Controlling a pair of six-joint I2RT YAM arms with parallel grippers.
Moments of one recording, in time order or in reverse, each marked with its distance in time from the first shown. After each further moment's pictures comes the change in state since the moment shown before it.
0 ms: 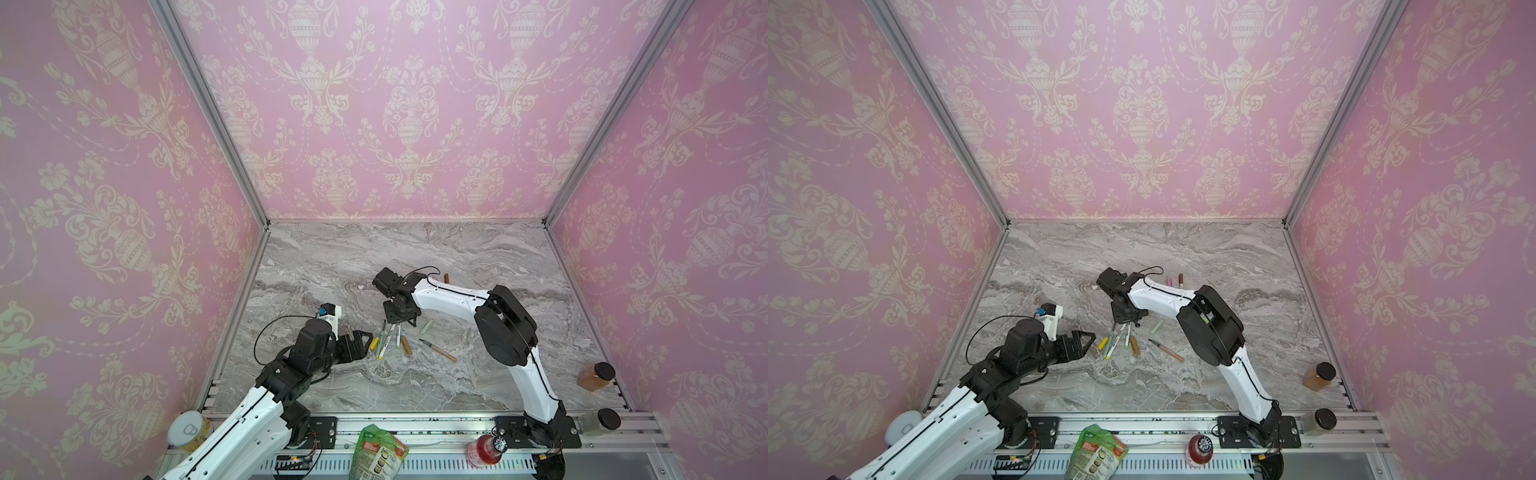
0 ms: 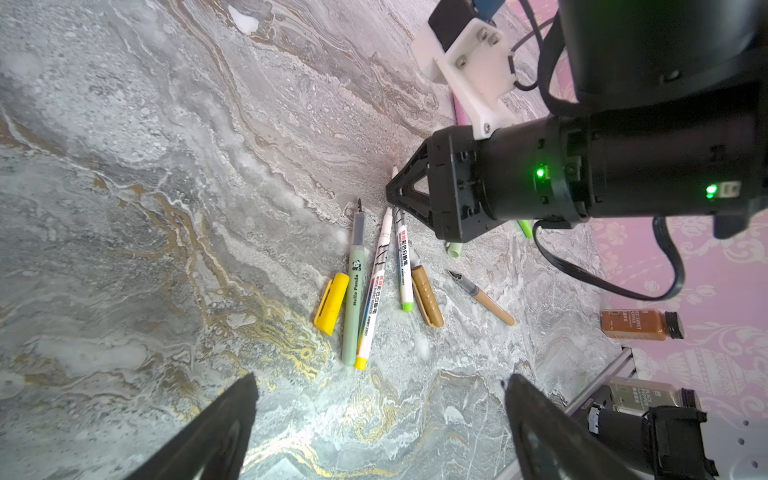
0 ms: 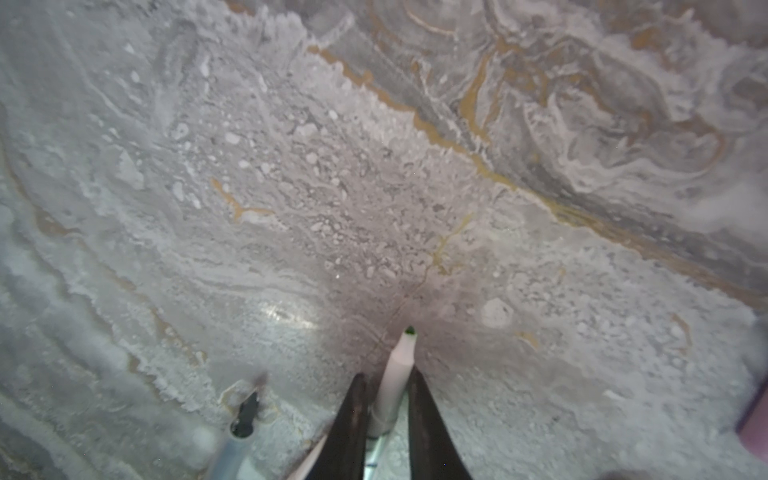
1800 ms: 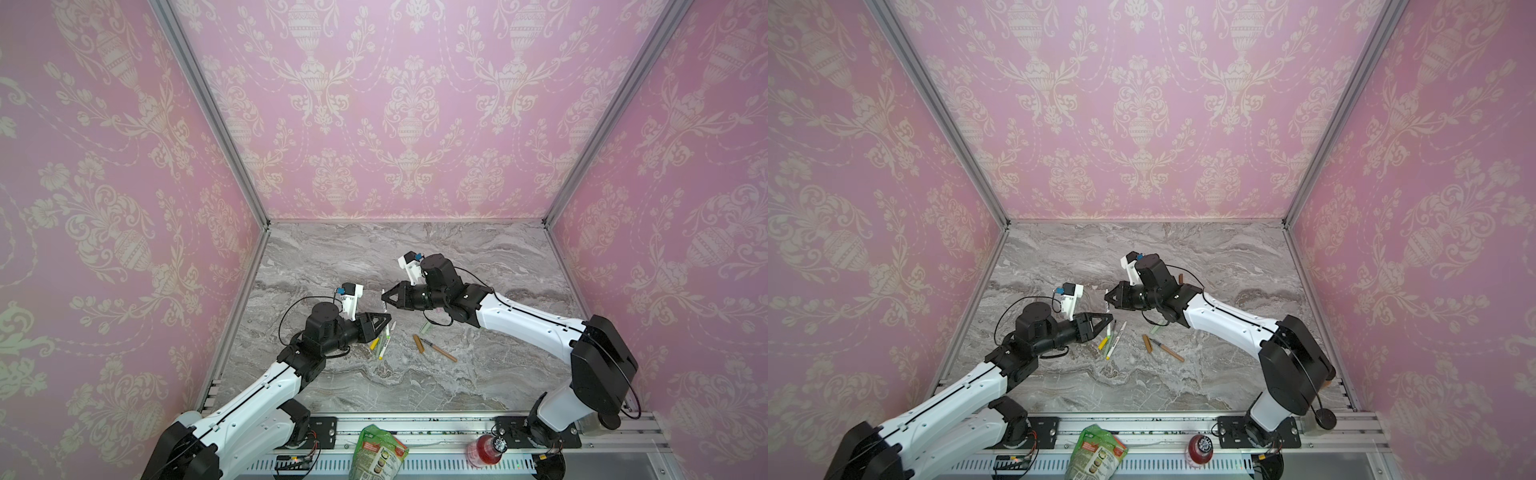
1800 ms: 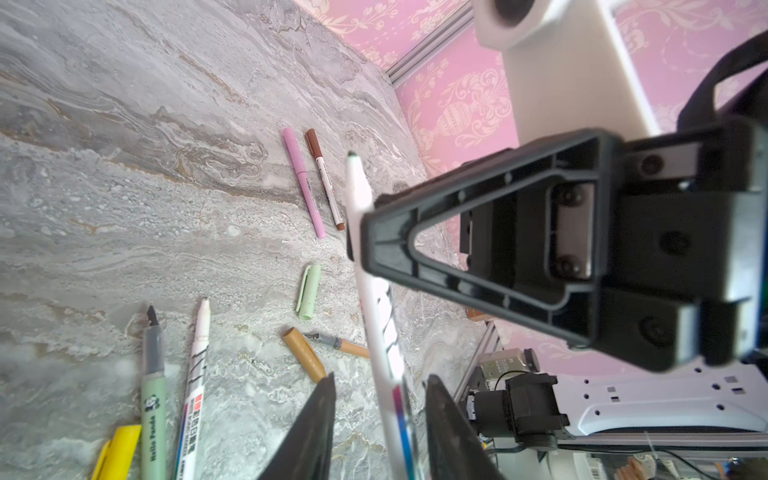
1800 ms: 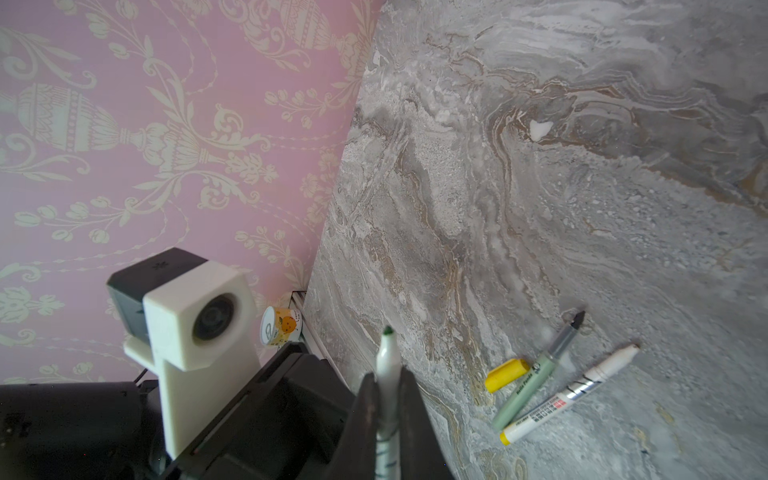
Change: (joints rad) left arm 0.000 0.286 0.015 0.586 0.284 -0.072; right arm -0.068 -0.593 -0.541 0.729 -0.536 0.262
